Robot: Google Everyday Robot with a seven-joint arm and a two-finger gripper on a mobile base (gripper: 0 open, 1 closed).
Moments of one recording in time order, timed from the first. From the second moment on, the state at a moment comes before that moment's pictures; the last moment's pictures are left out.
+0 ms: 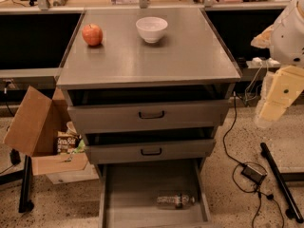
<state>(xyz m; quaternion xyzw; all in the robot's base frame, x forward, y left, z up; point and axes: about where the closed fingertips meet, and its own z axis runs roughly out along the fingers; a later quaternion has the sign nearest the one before) 0.438 -0.216 0.977 -0.60 0.78 -0.04 0.16</state>
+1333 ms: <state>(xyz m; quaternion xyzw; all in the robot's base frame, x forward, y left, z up) 0.431 -0.188 0.864 -0.66 0.74 -0.01 0.12</state>
